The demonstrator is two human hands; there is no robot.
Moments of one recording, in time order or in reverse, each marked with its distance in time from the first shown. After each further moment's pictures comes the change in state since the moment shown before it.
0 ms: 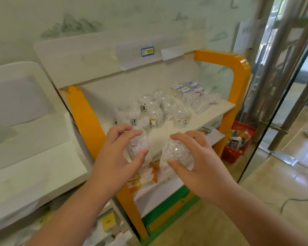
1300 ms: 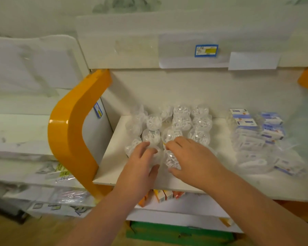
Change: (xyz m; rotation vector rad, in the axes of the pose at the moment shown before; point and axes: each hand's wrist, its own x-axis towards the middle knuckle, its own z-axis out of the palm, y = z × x) left_hand 0.099 -0.032 0.194 0.386 0.081 -0.612; right_hand 0.264 0.163 0.034 -0.329 -0.557 -0.757
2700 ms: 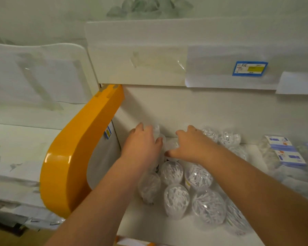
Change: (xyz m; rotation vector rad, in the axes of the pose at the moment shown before) left_hand 0.171 -0.055 -0.045 0.282 -0.113 -0.313; right_hand 0.184 0.028 0.002 0.062 -0.300 0.325
